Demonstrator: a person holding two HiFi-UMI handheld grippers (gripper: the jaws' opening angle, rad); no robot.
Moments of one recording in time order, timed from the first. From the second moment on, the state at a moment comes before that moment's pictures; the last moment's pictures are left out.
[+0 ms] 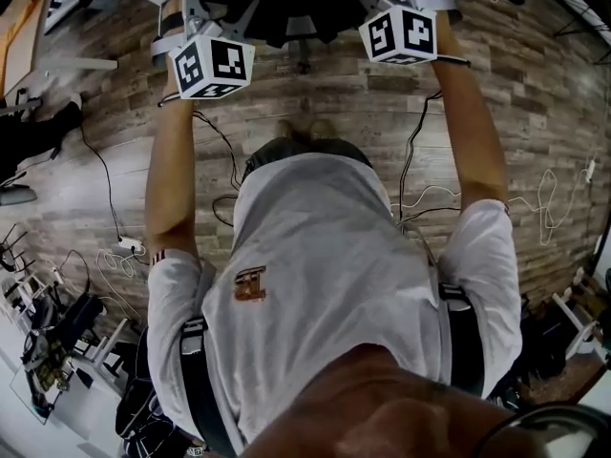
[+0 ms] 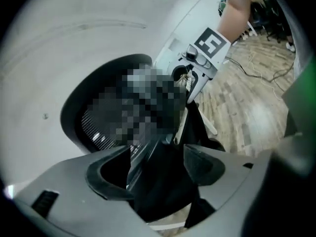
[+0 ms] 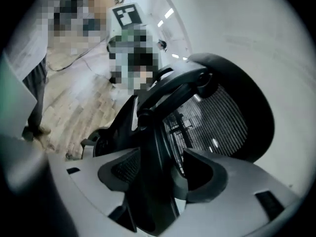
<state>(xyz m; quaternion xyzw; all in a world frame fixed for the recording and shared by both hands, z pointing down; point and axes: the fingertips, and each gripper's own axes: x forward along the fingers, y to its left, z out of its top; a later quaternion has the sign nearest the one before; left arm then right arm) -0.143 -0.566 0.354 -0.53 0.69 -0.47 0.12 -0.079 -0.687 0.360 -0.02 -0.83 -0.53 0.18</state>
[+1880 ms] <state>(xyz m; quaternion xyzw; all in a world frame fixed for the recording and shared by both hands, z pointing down) -0.052 -0.505 0.253 -0.72 0.69 0.08 0.05 -0.031 -0.515 0.265 -0.13 -0.98 0.07 -0.12</state>
